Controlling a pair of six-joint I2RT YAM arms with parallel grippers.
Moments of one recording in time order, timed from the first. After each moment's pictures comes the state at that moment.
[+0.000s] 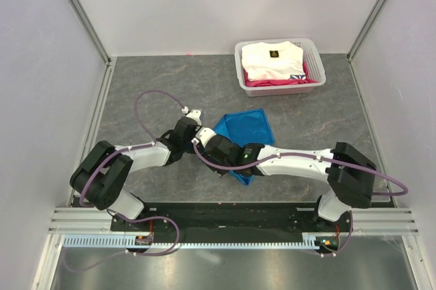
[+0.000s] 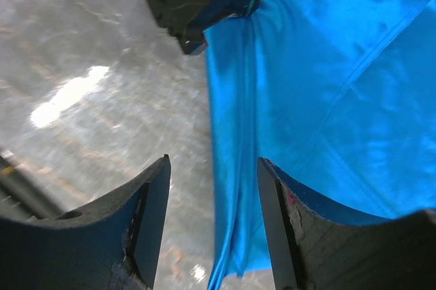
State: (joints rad) left arm -0.60 1.51 0.60 0.15 -0.03 -0.43; right arm 1.14 1.60 1.05 -0.33 0.26 0.14
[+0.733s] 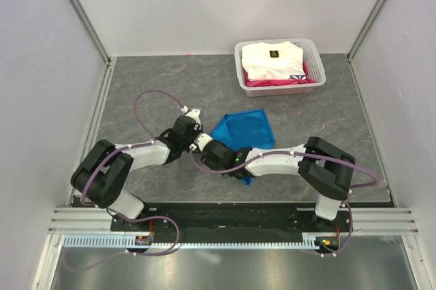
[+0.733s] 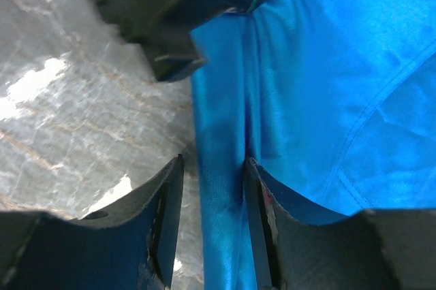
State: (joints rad) left arm -0.58 1.53 0.61 0.14 0.04 -0.44; right arm 1.14 1.78 1.00 -0.16 0.33 0.07
